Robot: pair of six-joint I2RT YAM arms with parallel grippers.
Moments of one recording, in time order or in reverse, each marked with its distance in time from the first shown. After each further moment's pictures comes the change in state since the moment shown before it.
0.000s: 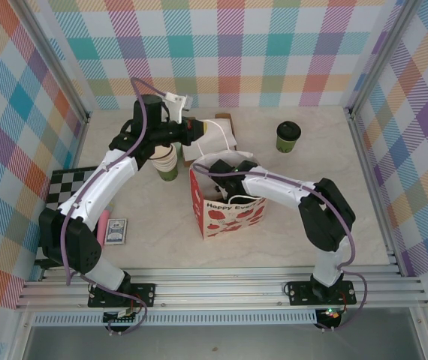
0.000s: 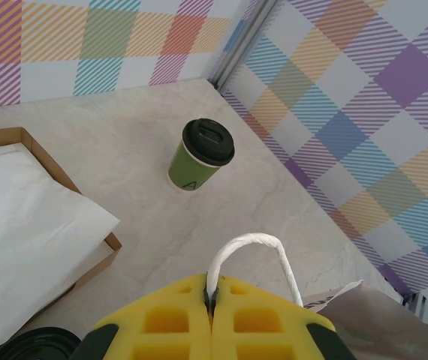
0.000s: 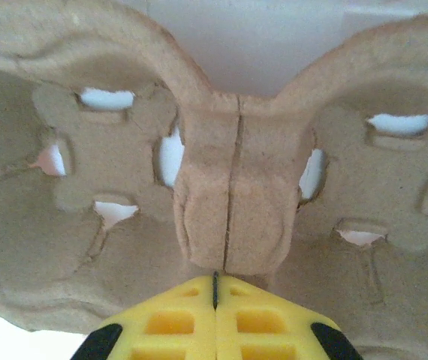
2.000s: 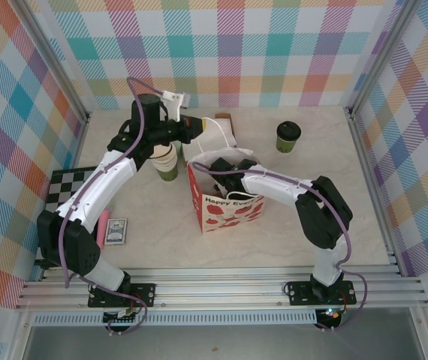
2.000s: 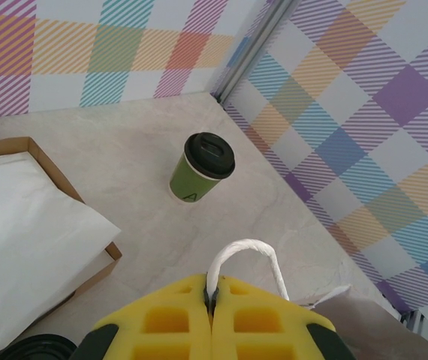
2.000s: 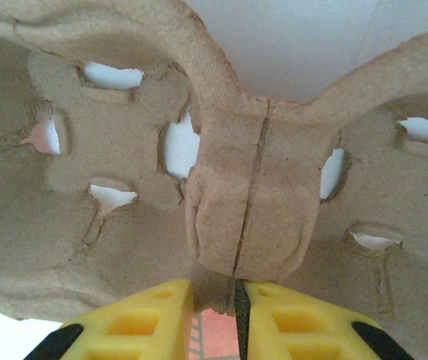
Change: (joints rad) left arm 0.000 -0.012 -0.003 0.024 -0.023 -0.041; right arm -0.016 0.033 0.024 0.018 0.006 -0.054
